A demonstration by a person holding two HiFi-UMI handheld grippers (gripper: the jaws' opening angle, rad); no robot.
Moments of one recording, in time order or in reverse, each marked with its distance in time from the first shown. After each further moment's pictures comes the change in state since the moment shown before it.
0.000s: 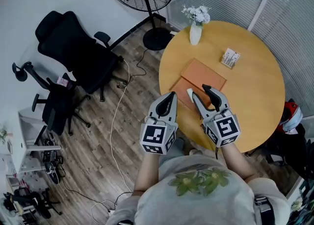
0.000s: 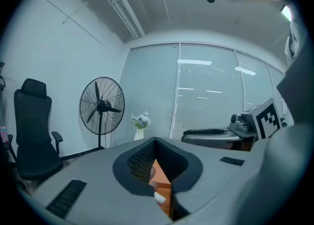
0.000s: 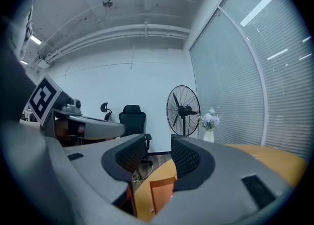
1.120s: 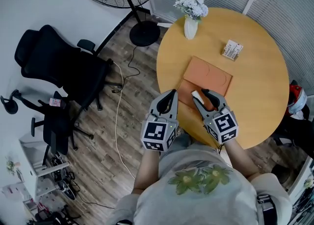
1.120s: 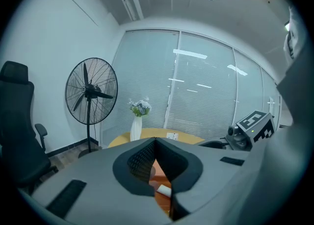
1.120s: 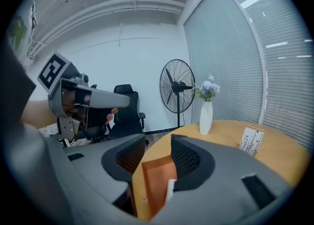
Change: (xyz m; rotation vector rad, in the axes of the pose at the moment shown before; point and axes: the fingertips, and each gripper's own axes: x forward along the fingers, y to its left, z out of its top) left arm 0.083 0.072 -0.040 -0.004 0.136 -0.162; right arm 0.084 -0.026 -0.100 0.054 0.247 -0.073
